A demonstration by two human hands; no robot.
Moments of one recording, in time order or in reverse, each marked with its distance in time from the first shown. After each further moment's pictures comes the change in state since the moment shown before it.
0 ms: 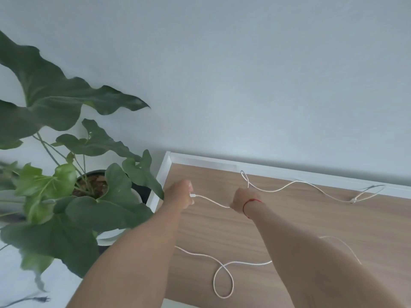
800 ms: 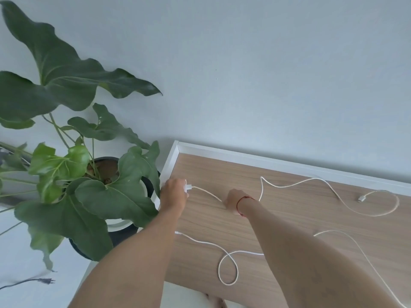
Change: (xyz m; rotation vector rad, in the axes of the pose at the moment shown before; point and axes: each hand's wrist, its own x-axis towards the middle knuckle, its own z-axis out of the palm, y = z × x) left_hand -0.020 -0.040 0.029 -0.097 0.346 -0.044; right_hand -0.009 -0.036 0.025 0.063 -0.164 -0.024
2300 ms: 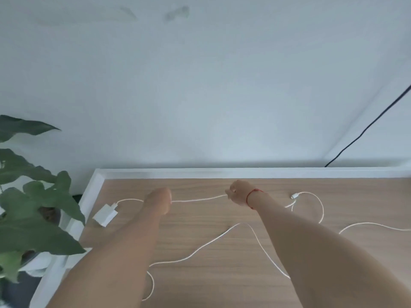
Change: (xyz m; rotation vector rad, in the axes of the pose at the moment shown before) left_hand -0.032 0.212 0.037 0.424 -0.375 0.152; right_hand -0.060 0.259 -0.090 0.254 0.207 -0.011
